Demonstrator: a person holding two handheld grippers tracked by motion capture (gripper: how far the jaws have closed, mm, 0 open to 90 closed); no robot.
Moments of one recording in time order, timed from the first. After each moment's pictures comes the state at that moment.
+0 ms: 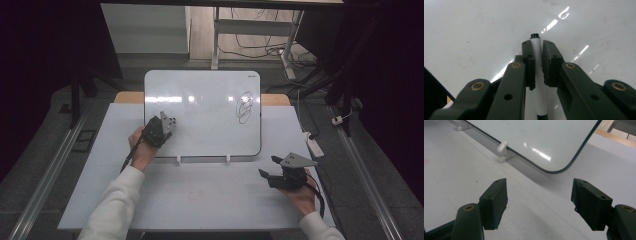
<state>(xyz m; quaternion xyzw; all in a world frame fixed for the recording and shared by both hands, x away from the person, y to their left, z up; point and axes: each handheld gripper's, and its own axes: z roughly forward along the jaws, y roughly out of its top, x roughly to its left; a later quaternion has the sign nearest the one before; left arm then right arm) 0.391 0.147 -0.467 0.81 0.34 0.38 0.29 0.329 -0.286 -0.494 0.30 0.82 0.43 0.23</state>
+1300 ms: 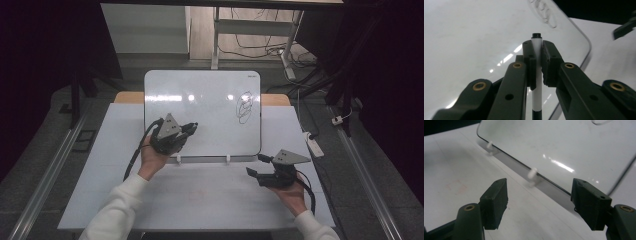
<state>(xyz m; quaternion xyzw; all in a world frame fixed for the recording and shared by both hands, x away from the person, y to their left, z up) 0.345 0.109 -0.422 0.79 0.27 0.27 0.48 0.330 -0.252 -0.483 0.28 0.81 0.50 0.16</state>
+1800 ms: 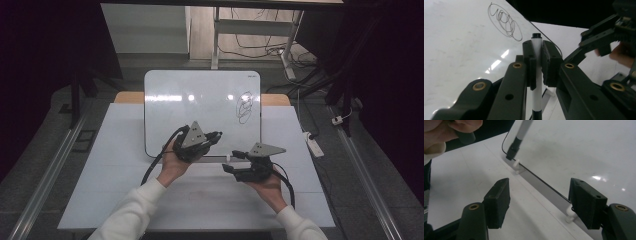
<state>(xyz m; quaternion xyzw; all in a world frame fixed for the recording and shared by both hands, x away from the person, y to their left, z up) 0.335 0.056 -0.421 0.81 0.22 0.24 0.49 0.338 -0.185 -0.472 0.25 0.81 0.52 0.10</state>
